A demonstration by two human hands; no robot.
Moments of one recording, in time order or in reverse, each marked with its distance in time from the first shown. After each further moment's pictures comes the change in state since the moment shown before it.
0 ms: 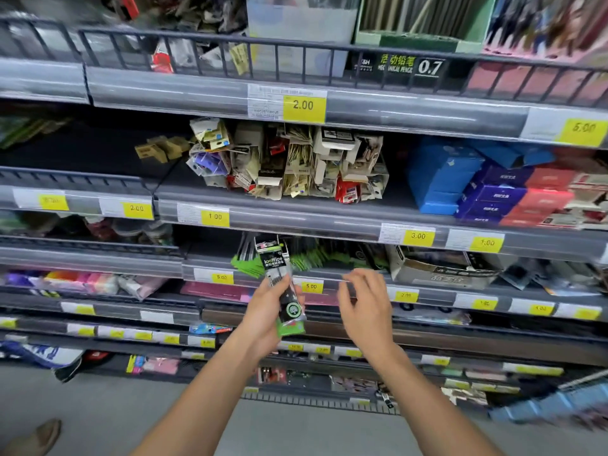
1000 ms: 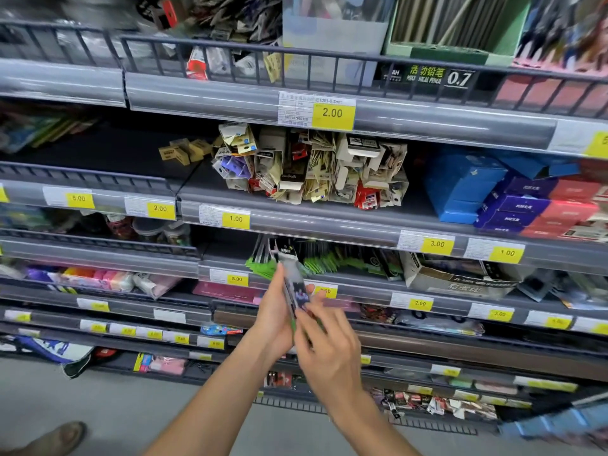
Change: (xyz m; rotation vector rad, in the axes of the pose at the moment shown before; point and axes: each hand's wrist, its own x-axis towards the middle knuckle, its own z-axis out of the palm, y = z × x) left_hand -0.011 0.013 -0.002 -0.258 -0.059 -0.151; right_hand -0.055 -0.096 0.019 0.037 0.135 -0.271
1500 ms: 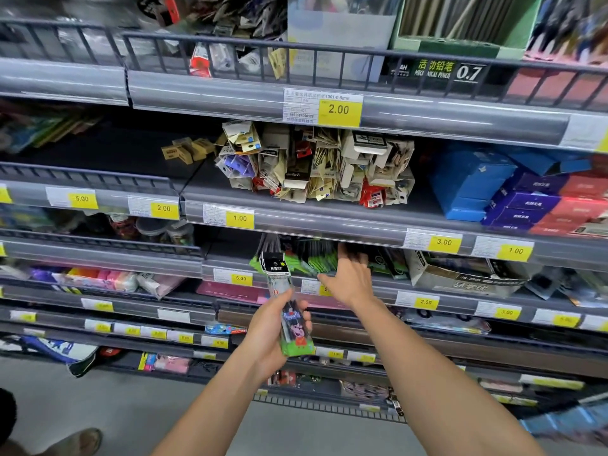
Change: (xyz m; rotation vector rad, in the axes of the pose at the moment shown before) left_hand -0.017 -0.003 -0.025 0.086 0.070 -0.020; right_hand 0.100 0.105 0.063 -0.257 -0.722 0.498
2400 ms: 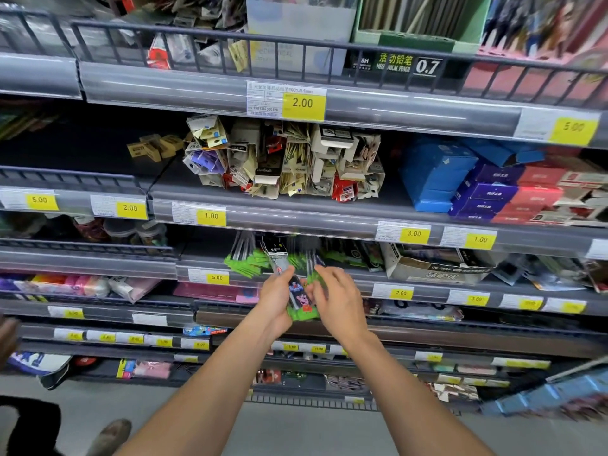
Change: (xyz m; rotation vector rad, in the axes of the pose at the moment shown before) left_hand 0.047 -0.005 0.055 0.123 0.103 0.074; right_hand -0.072 0.029 0.010 0.250 0.326 -0.252
